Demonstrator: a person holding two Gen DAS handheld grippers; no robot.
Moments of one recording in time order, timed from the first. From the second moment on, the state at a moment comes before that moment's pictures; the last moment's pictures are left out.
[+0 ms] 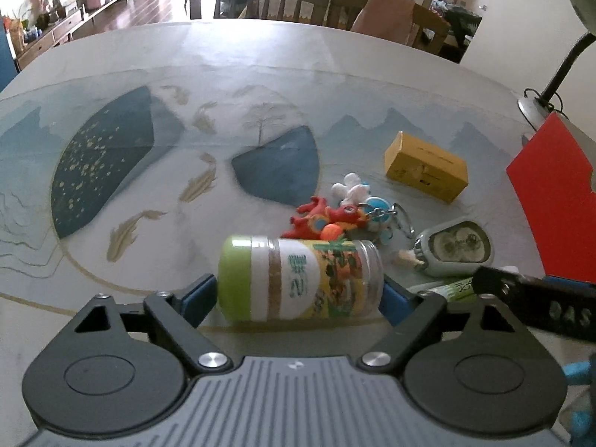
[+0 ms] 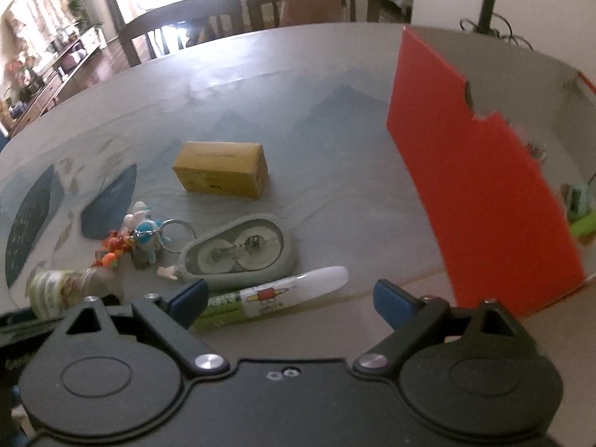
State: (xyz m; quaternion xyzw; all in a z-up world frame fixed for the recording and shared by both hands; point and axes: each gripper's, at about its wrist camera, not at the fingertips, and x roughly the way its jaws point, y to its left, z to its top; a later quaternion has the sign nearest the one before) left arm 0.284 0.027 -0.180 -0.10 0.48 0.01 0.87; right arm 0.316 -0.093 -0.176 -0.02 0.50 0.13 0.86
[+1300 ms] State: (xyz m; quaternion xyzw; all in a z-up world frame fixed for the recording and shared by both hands) left arm 0.265 0.050 -0.172 -0.07 0.45 -0.02 0.89; right arm 0.278 -0.127 -0.161 -0.06 0.47 0.17 0.87
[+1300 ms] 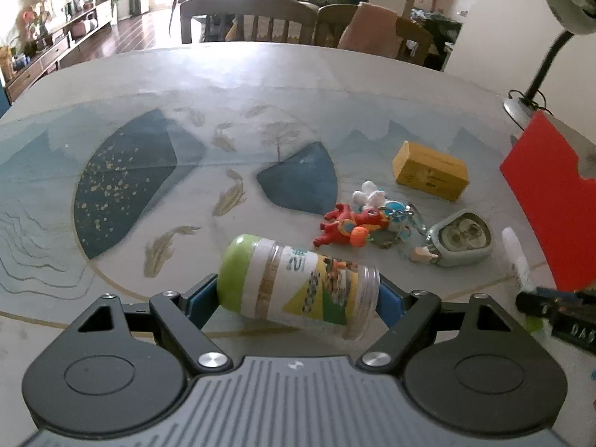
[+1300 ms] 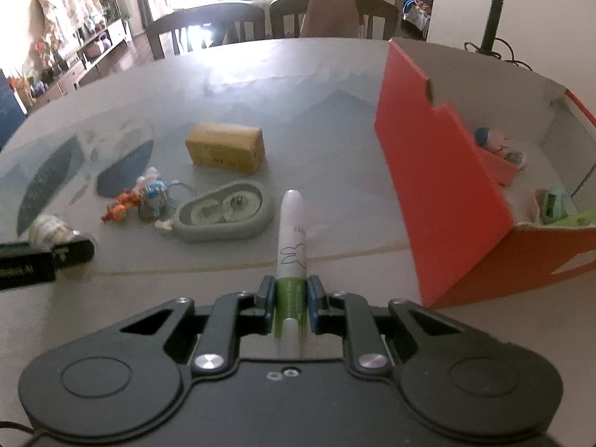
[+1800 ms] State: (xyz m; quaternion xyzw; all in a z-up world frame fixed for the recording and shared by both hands) left arm 0.247 0.006 -0.121 -0.06 0.42 -0.08 0.90; right arm 0.269 -0.171 -0.091 -0.01 0.44 0.22 0.87
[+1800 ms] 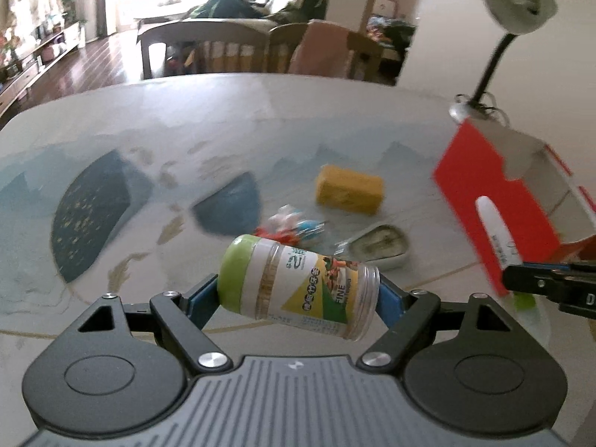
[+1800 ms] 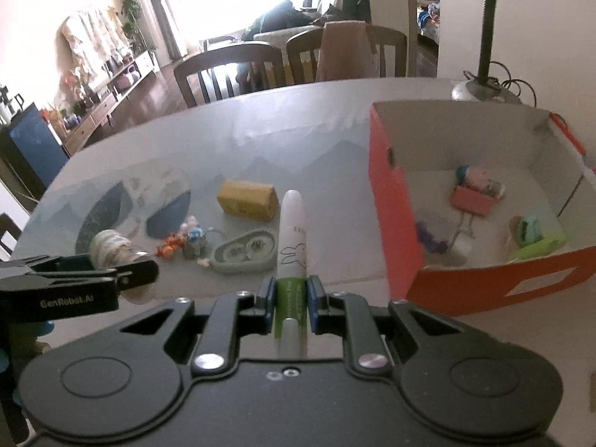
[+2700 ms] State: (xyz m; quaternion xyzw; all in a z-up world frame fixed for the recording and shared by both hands) left arm 0.289 -0.169 -0.039 -0.01 0.38 -0.20 0.90; right arm 0.340 -0.309 -0.047 0.02 0.39 0.20 0.90
